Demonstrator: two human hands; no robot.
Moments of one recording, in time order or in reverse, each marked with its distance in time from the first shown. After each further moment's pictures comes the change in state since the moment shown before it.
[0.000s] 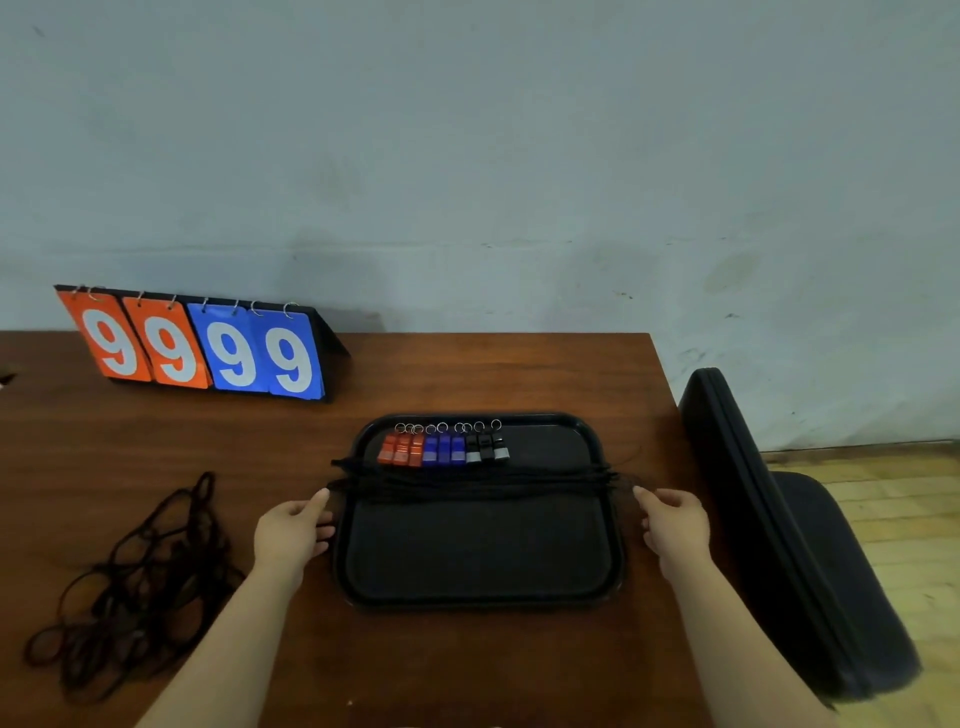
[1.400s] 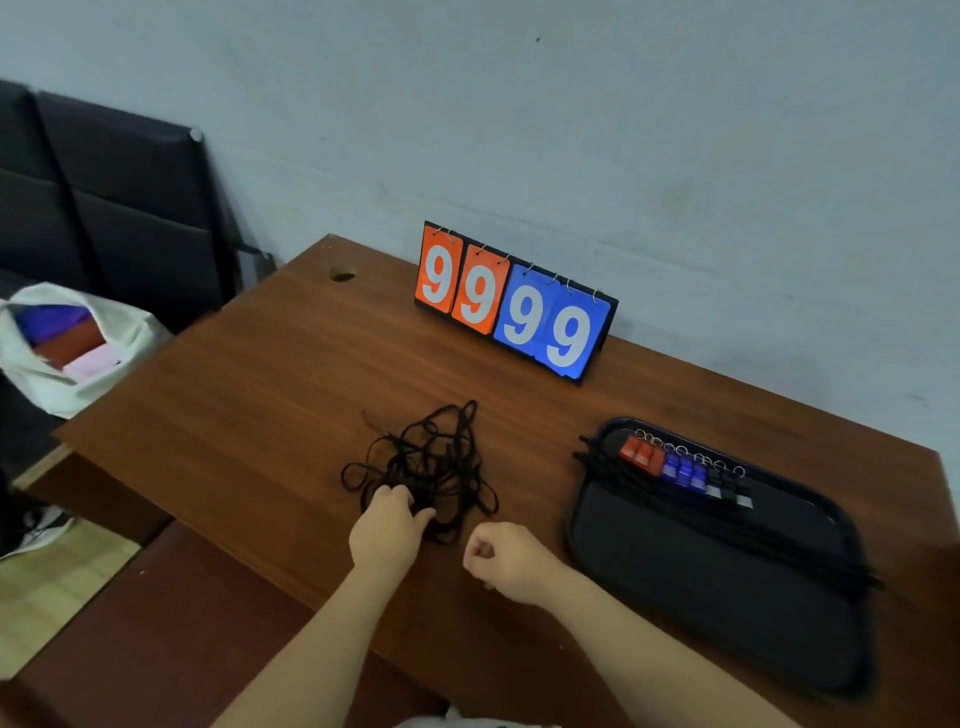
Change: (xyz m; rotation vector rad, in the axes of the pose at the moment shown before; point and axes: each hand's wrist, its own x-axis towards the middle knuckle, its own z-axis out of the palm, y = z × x) left_hand -0.001 -0.100 -0.173 0.752 0.212 0.218; right_hand -0.290 0.049 0.249 -1.071 -1.256 -0.820
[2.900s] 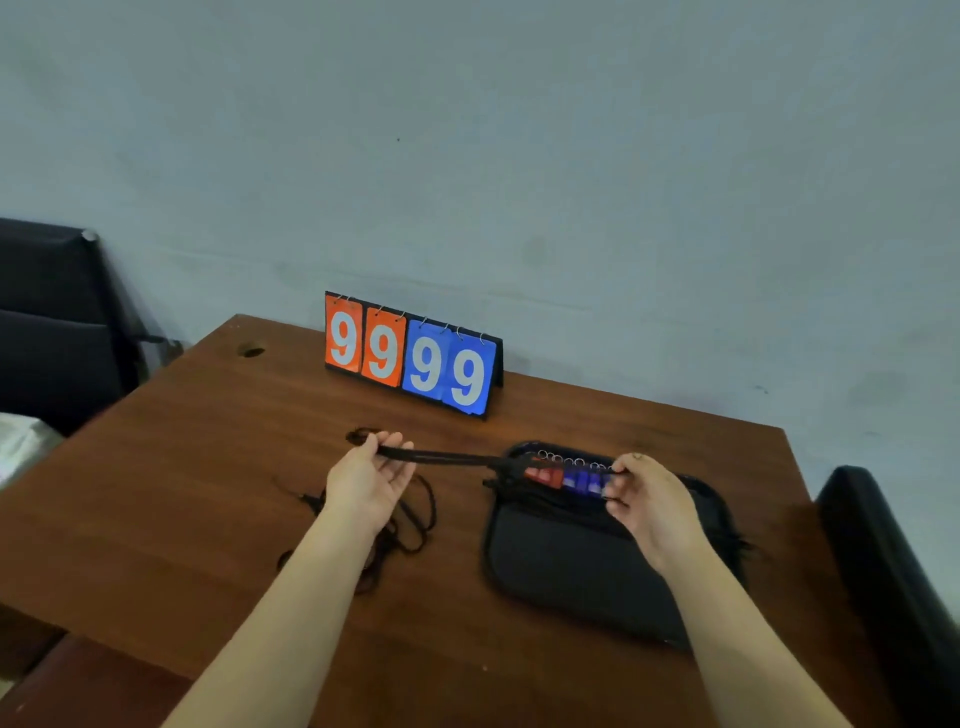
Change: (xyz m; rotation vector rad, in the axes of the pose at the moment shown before) left_hand -0.040 0.147 -0.100 -1.777 -0.245 -0.403; right_hand -0.145 0.078 -0.139 1.303 0.849 0.017
